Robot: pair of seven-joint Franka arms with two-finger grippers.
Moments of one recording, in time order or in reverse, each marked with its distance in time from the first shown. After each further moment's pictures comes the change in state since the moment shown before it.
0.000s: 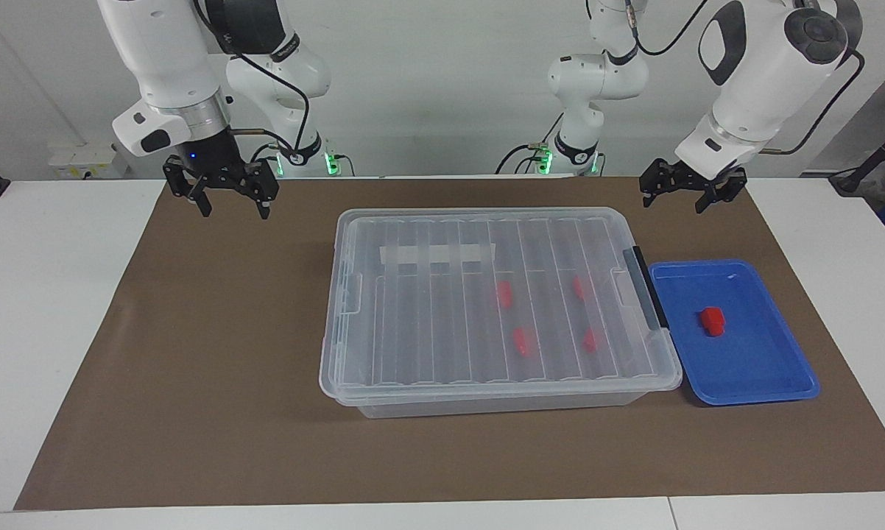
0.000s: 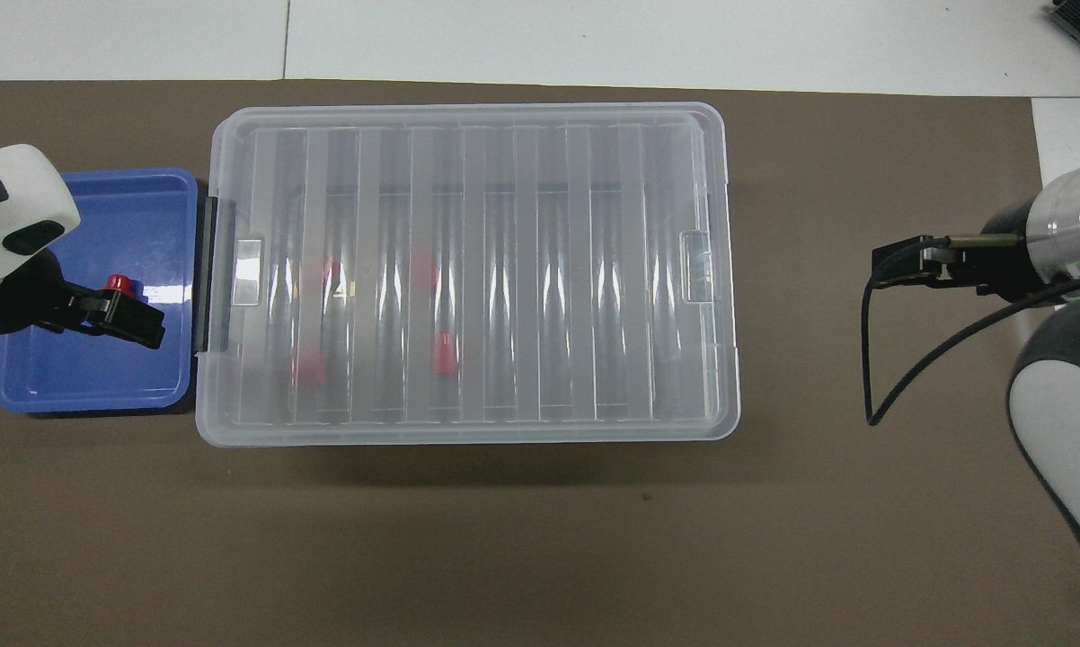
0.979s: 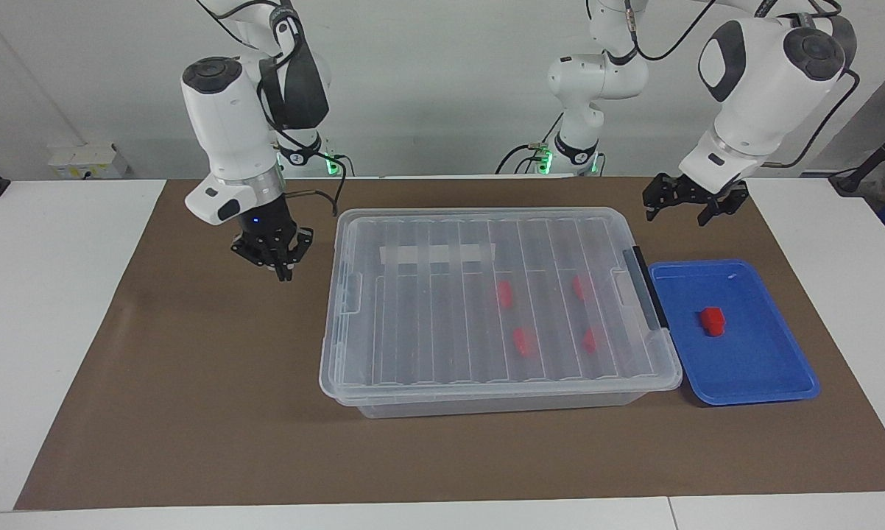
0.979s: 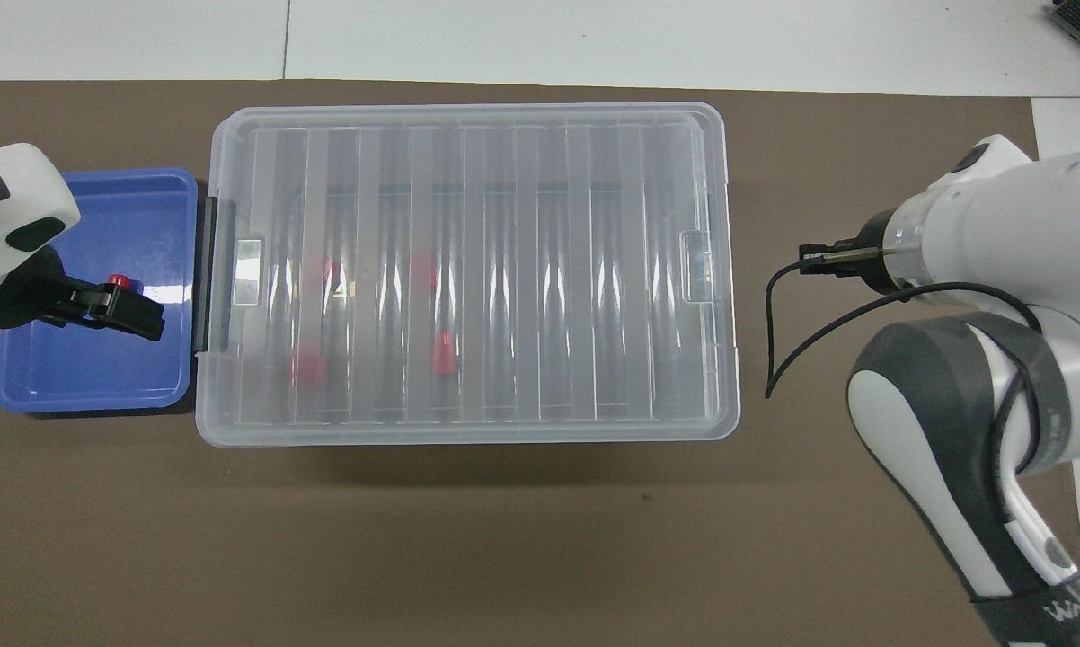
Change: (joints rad) left arm 0.014 0.003 -0.007 -0.013 0.000 0.033 0.000; right arm 0.043 0.024 0.001 -0.227 0.001 0.367 -0.034
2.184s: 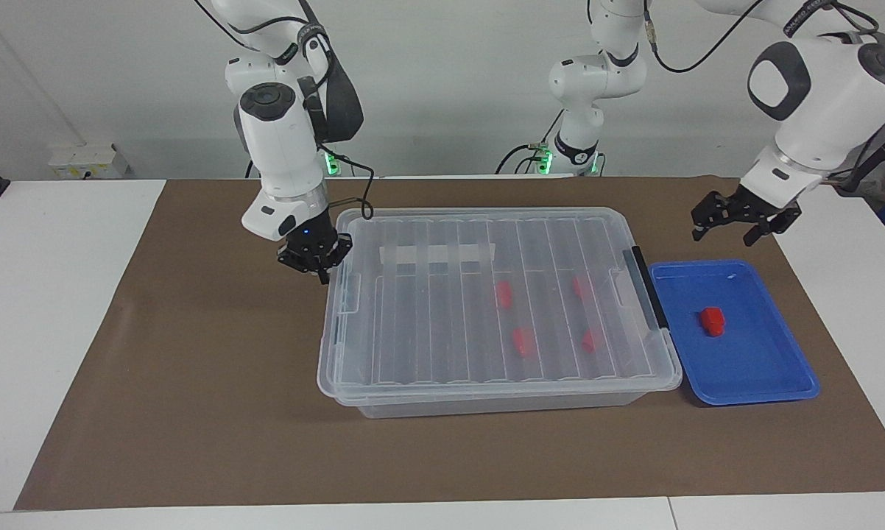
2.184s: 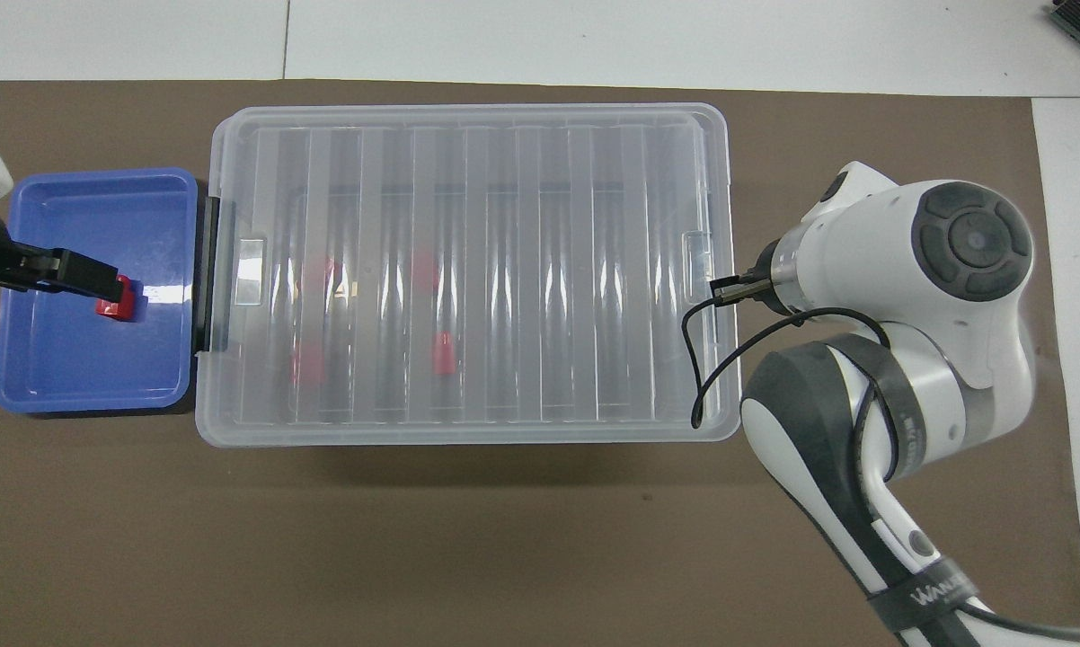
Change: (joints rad) left arm 0.054 0.031 -0.003 0.018 -0.006 0.090 0.023; right arm 0.125 0.075 0.006 -0.036 -0.005 0.074 -0.074
